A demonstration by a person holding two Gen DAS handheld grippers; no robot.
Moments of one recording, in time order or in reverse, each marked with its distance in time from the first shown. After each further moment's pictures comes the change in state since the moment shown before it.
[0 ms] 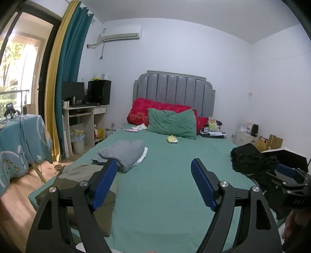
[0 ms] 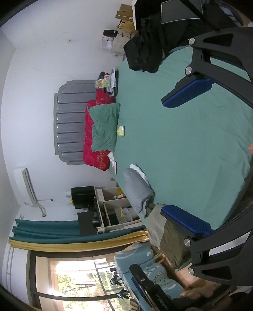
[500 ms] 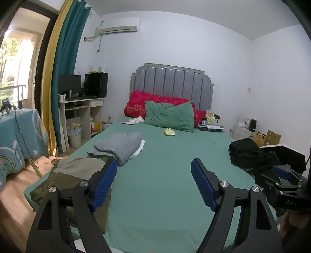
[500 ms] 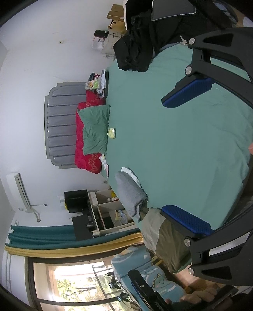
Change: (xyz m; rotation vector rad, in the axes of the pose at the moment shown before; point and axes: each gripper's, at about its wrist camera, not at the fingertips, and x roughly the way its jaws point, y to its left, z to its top) left arm 0.020 0.005 -0.007 -0.001 0.053 -0.025; right arm 0.018 -0.005 -0.008 0.031 0.056 -0.011
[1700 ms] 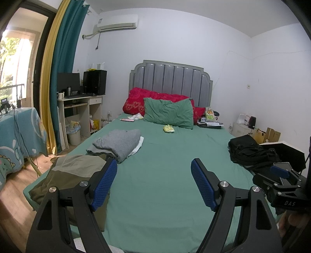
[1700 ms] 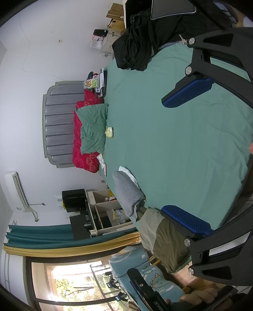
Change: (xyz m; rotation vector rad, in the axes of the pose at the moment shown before) left arm 0.007 0.003 0.003 0.005 0.018 -0.008; right arm 0.007 0.004 0.002 0.001 0.014 0.001
